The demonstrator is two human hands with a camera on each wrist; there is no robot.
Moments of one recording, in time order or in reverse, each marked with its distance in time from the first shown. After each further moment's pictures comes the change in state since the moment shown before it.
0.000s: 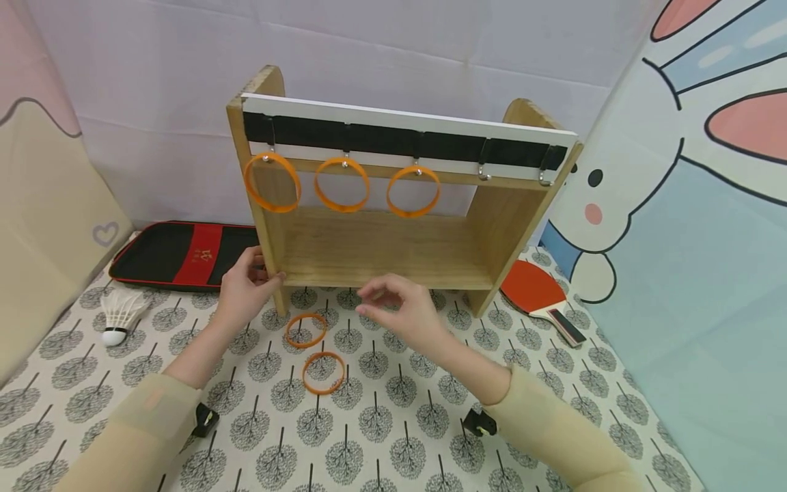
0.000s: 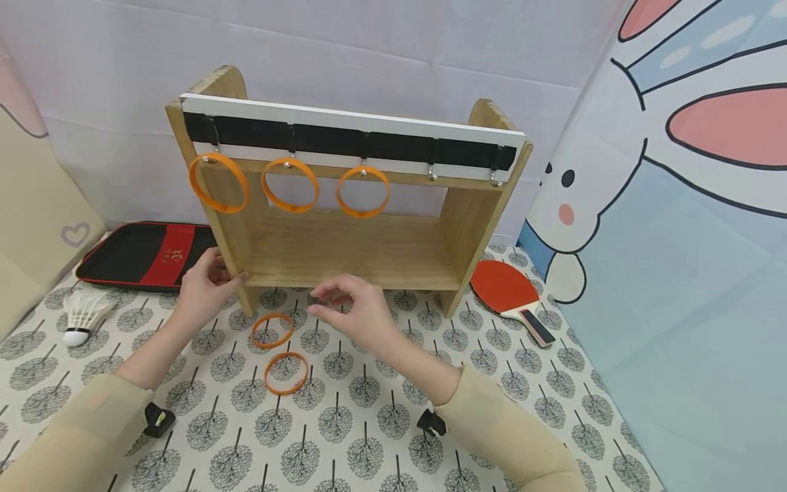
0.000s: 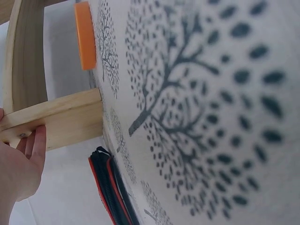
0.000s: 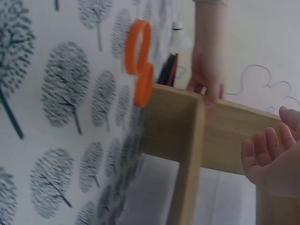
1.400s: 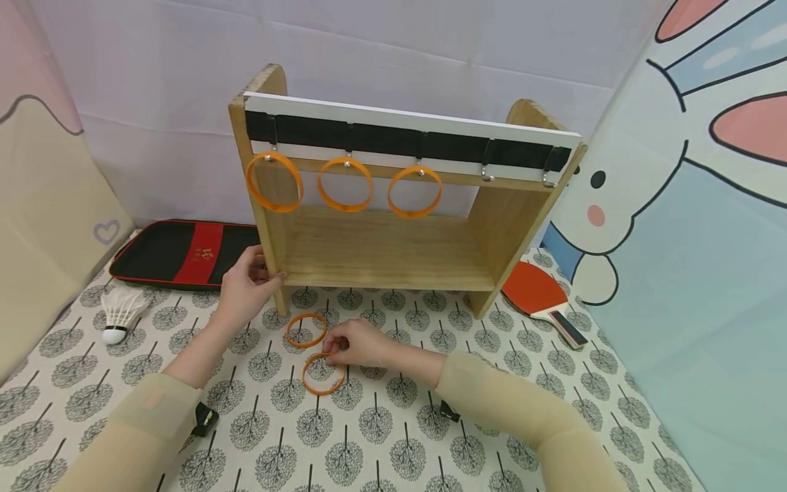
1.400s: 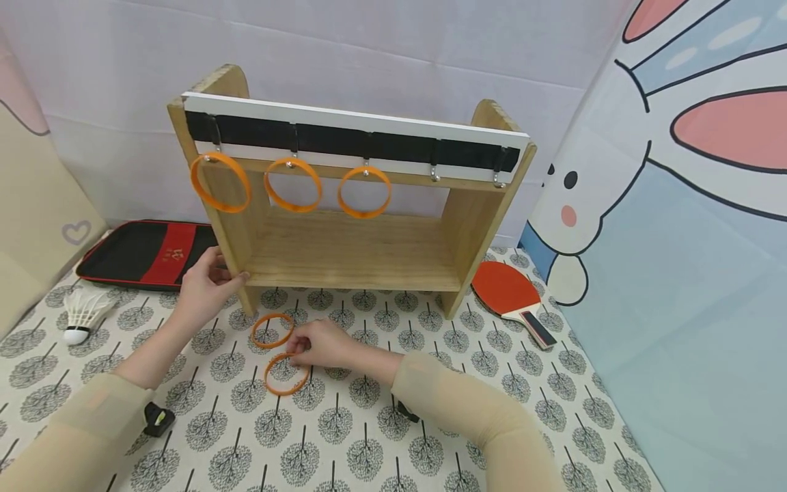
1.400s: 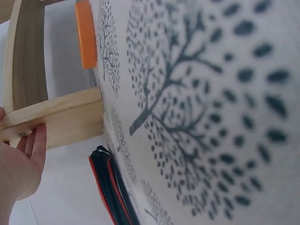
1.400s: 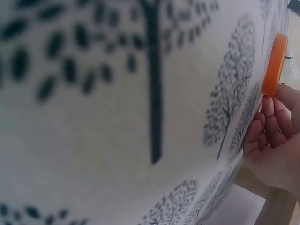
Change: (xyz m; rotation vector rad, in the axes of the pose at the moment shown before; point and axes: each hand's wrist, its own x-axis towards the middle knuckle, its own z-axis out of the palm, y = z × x) left_hand 0.001 0.001 0.000 -0.013 -0.010 -0.009; right_hand 0.013 0.081 0.074 -0.381 -0.560 0.085
